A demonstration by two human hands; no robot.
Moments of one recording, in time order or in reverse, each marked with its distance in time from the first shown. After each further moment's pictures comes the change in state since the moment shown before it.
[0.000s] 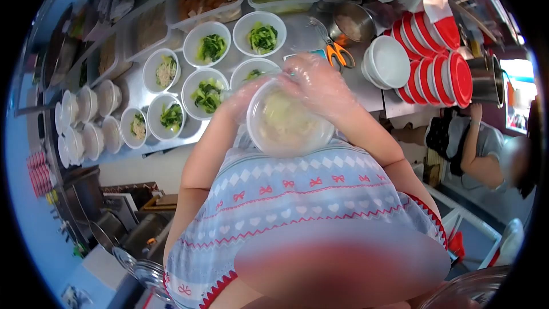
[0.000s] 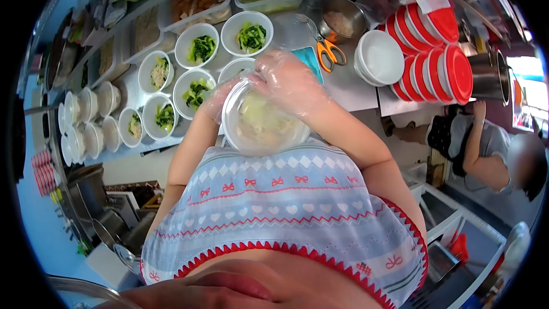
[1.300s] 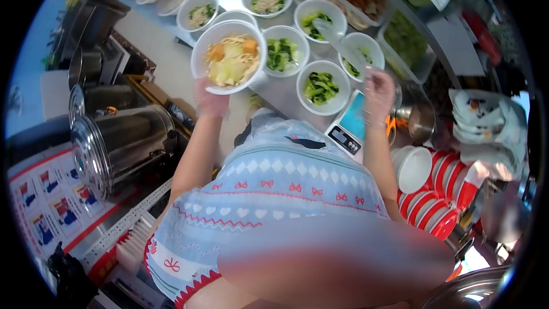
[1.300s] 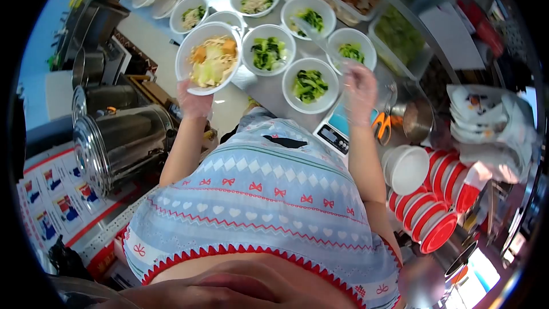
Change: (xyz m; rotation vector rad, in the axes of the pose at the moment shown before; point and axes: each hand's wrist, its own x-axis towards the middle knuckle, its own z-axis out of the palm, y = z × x) left_hand -0.192 -0.051 -0.013 -0.864 1.376 0.763; right_hand 0.072 0.090 0.101 0.888 0.114 -0.043
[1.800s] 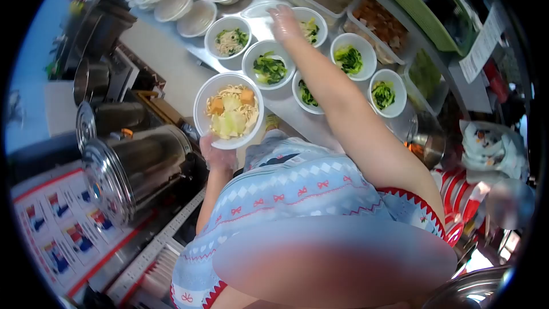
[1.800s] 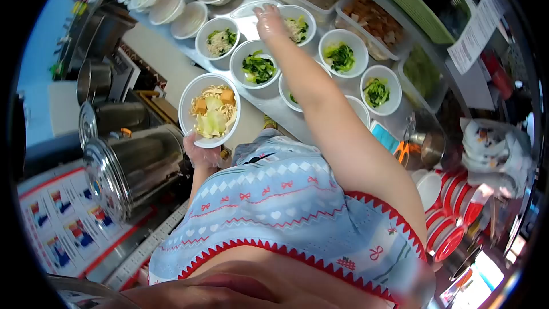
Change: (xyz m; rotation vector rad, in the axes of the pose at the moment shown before) left_hand -0.002 0.087 -0.076 0.005 0.140 0.028; right_hand 0.177 0.128 0.392 -0.750 -0.137 -0.567
